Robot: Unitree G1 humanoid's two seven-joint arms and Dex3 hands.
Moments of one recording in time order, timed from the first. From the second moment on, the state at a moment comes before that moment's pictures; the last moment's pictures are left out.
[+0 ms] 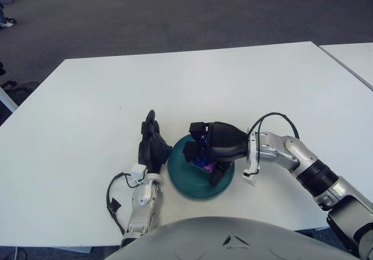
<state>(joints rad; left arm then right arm) 0.30 -0.11 -0.15 0.17 -0.17 -0.35 0.10 -0.33 -0.51 0.59 0.04 -0.80 -0.90 0.12</state>
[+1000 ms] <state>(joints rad) 0.27 -0.11 -0.13 0.21 -0.24 -0.40 0.03 -0.14 -0.50 0.50 -0.07 -0.55 -0.69 0.31</state>
